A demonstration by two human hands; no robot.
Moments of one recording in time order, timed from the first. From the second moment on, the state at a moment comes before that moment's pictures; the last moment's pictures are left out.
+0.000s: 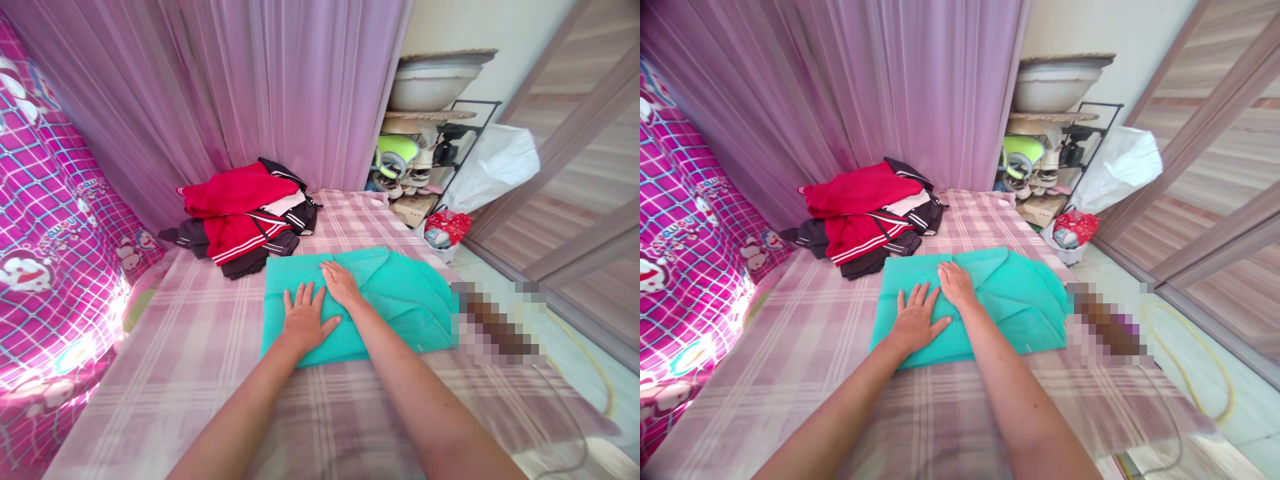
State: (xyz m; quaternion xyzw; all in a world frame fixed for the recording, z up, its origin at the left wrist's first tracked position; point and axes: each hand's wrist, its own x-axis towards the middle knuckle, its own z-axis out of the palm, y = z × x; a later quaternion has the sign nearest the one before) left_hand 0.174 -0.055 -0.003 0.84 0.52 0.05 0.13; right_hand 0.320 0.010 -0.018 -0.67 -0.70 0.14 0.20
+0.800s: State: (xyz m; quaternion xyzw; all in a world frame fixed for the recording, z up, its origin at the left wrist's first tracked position) left_hand 0.040 -0.030 0.025 0.55 0.60 0.36 0.45; right_hand 0.274 -0.013 -0.003 -0.66 -0.72 0.12 0.17
